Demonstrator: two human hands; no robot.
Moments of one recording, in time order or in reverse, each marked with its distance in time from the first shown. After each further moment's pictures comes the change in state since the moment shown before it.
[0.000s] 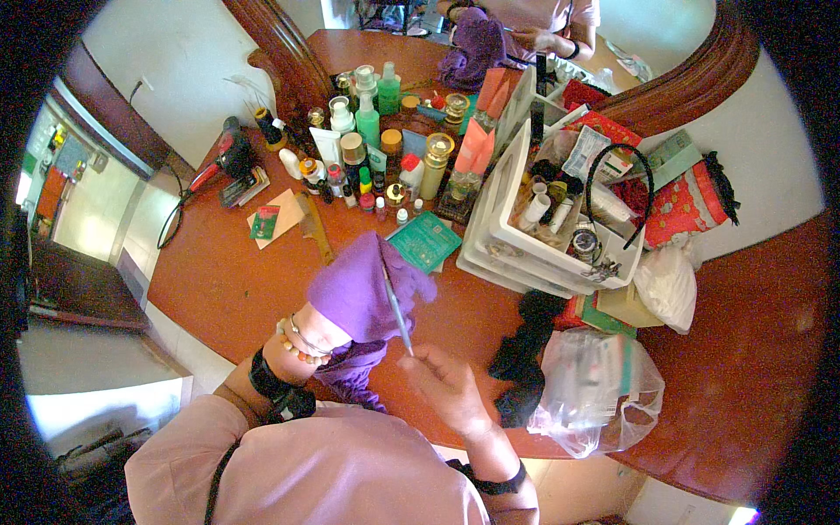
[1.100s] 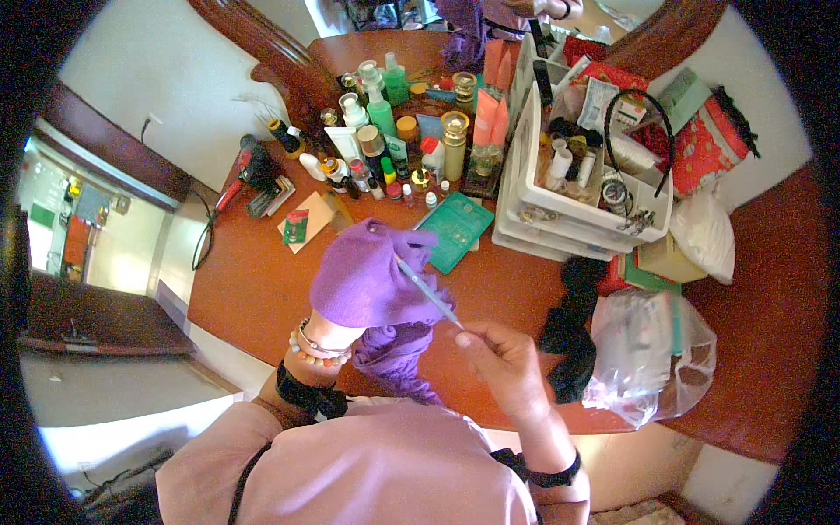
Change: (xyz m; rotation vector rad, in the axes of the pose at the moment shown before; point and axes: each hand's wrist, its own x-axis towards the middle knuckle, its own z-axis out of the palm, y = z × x) left_hand -0.025 0.008 -0.017 0.589 0.150 0.074; right_hand -0.014 -0.009 0.006 -0.029 0.207 -0.058
